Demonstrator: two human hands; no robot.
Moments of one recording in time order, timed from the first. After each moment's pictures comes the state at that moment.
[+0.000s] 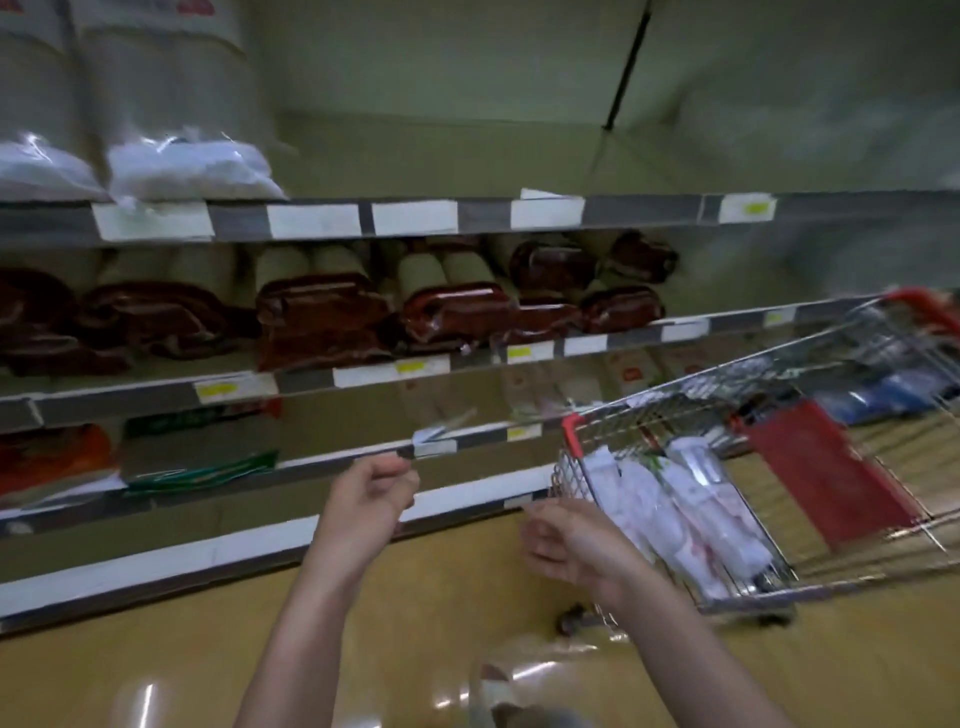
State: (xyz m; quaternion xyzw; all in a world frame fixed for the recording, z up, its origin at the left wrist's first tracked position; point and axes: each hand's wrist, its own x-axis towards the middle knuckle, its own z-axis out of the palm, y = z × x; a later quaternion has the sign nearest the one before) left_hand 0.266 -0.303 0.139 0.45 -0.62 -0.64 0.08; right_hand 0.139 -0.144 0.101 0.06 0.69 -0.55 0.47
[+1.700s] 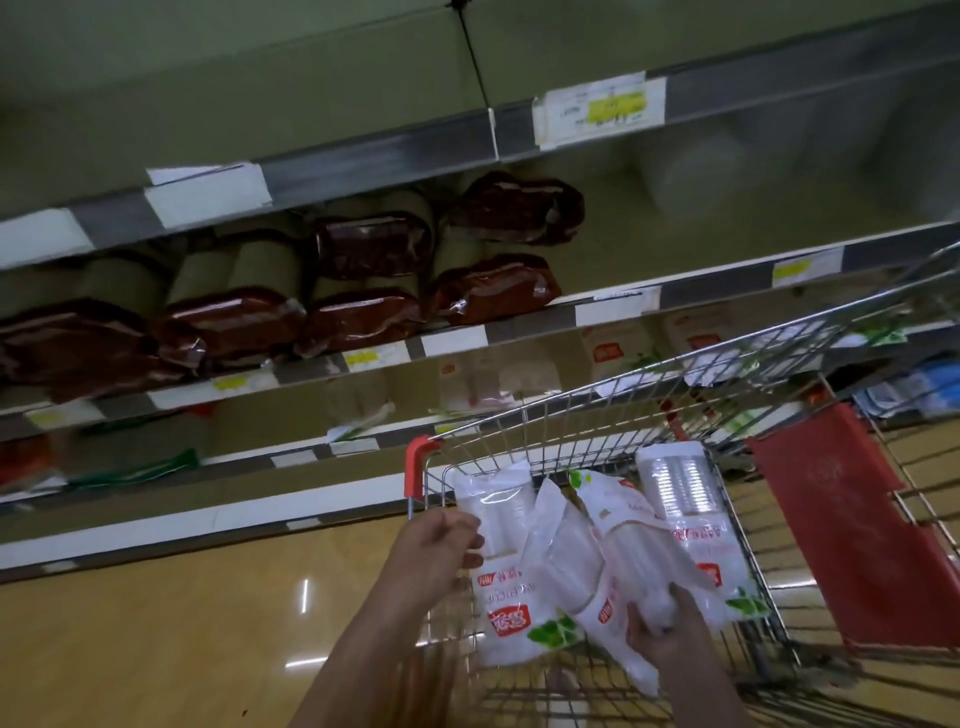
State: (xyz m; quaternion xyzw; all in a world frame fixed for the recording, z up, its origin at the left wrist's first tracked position) left_hand -0.052 -0.071 0.068 0.55 -0.57 -0.61 -0.03; right_hand -0.159 0.145 -0.122 0.04 0.81 -0.43 0.40
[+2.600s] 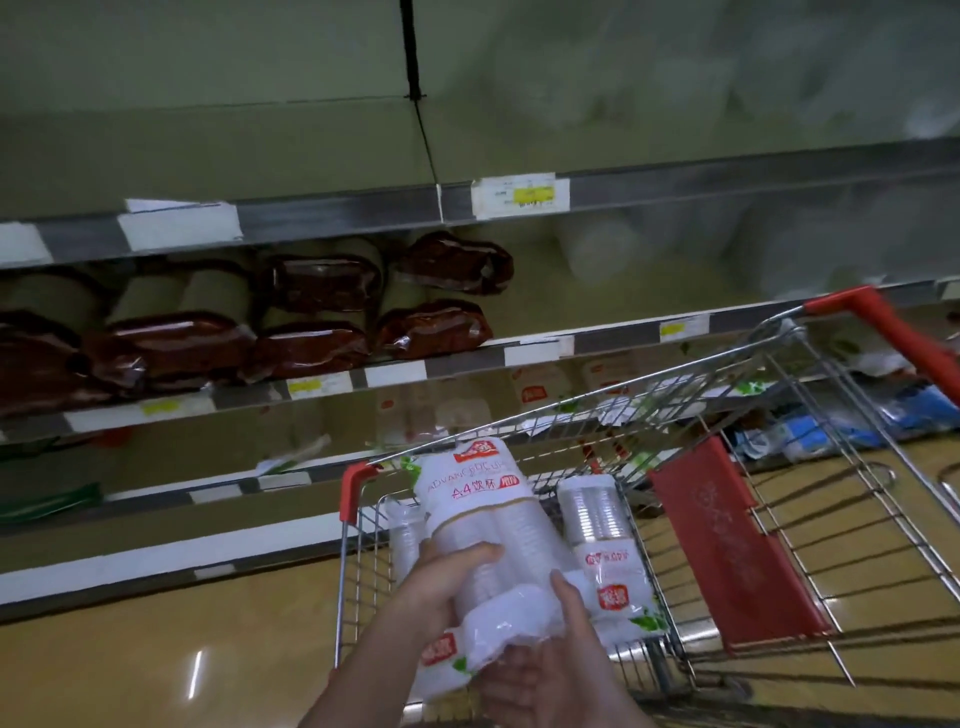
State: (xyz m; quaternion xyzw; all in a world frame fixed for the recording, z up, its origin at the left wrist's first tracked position) left_hand -0.087 -0.029 0.012 0.50 -0.37 -0.78 -0.02; right_hand -0.123 0.114 0.026 0.30 0.41 -0.61 0.61
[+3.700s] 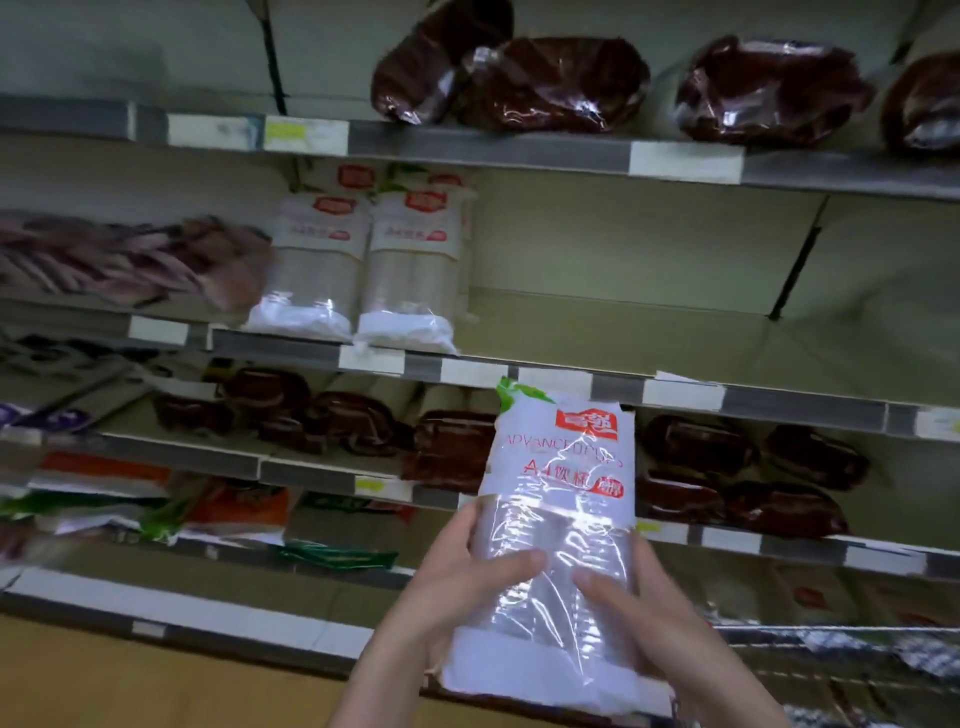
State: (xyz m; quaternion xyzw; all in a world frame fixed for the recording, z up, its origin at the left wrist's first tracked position) left_hand 0.246 -0.307 0.191 0.31 -0.52 -0.76 0.22; right_hand 0.105 -0.184 0.201 -0.30 0.62 -0.55 0.47
